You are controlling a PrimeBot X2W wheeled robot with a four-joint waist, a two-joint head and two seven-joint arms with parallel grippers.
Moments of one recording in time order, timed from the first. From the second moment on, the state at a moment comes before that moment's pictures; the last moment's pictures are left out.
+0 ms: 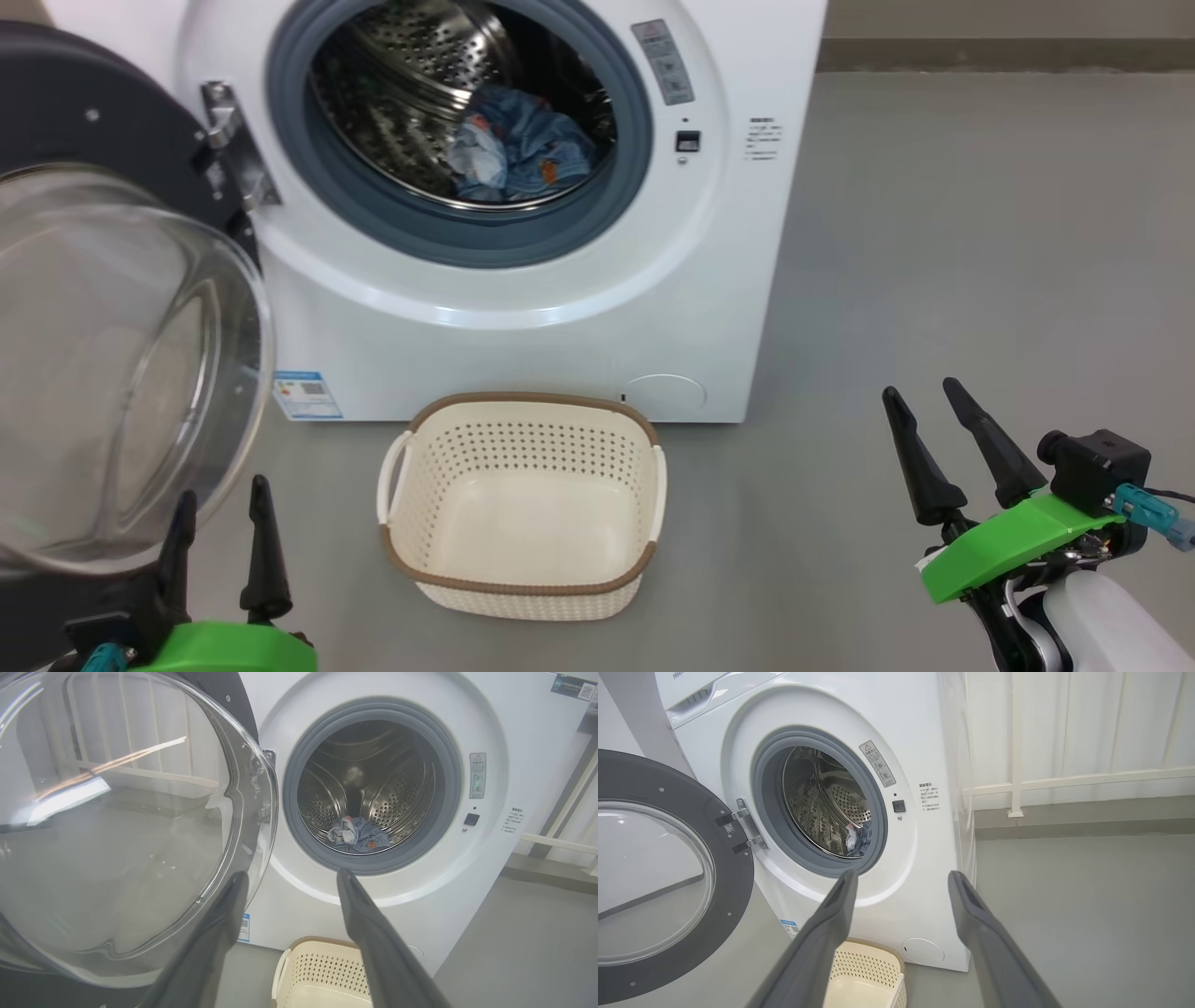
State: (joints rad) left arm -0.14 0.10 0.02 0.36 -0.32 -0.06 -0.26; right arm -0.24 -0.27 0.29 0.36 0.59 0.12 -0.25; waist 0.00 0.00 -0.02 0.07
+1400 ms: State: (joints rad) left arm -0.12 0.11 0.00 0.39 -0.31 -0.01 -0.26; right arm -0.22 -0.26 0.33 0.37 0.60 0.12 -0.25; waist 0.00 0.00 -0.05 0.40
